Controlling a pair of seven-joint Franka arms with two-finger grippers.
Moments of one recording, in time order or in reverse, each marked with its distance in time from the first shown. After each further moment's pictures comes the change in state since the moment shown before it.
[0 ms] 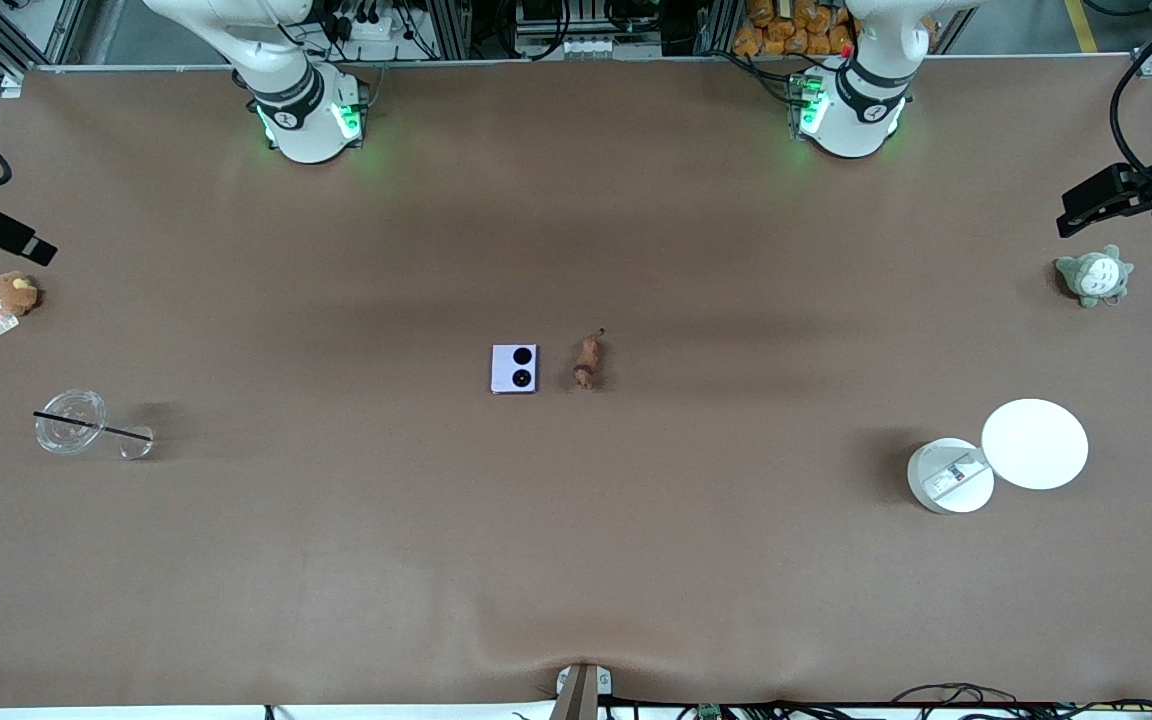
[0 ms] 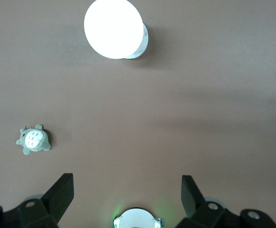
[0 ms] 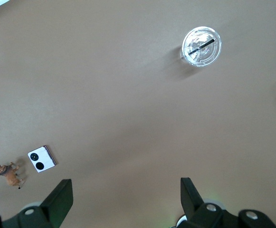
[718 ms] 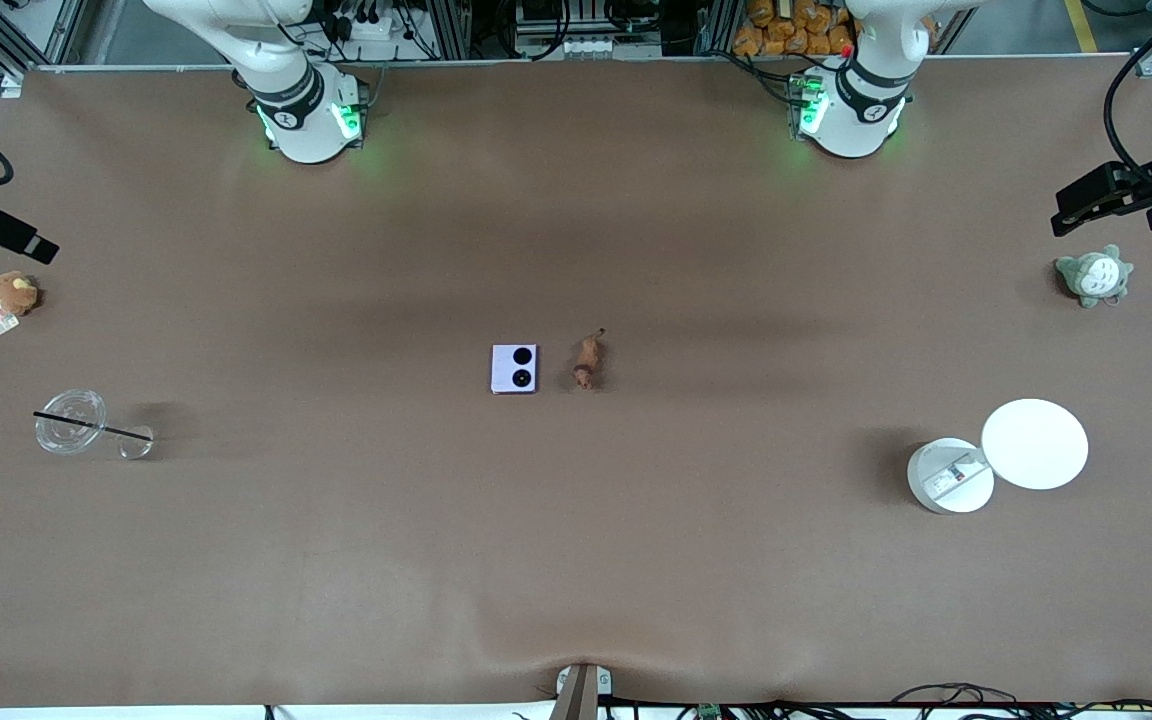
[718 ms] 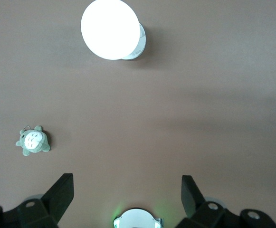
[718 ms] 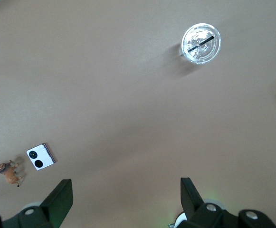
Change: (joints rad) left arm -0.002 0.000 -0.005 0.007 0.000 -0.001 0.000; right arm 0.000 0.000 0.000 0.000 0.000 -0.013 0.000
